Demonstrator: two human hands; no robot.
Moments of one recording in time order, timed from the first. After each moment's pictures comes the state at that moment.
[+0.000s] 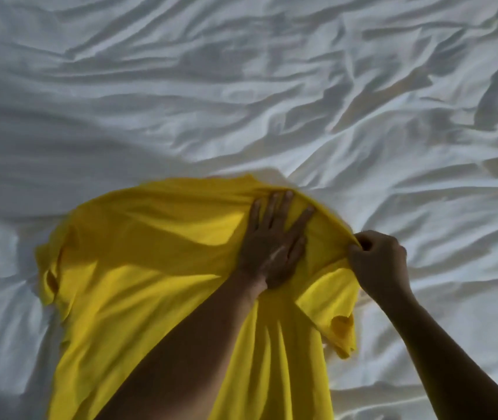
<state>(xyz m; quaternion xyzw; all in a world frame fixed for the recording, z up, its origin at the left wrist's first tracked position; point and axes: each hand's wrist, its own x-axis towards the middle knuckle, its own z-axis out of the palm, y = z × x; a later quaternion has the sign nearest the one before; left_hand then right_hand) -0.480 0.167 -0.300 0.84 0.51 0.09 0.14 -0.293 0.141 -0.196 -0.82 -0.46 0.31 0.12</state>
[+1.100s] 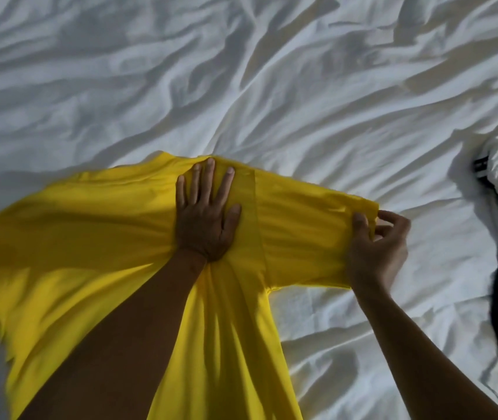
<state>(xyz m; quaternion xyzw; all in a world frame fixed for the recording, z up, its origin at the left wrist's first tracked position) -0.477 0.162 -0.325 0.84 0.53 0.10 0.07 -0.223 0.053 -0.237 -0.91 -0.17 0.17 0.34</state>
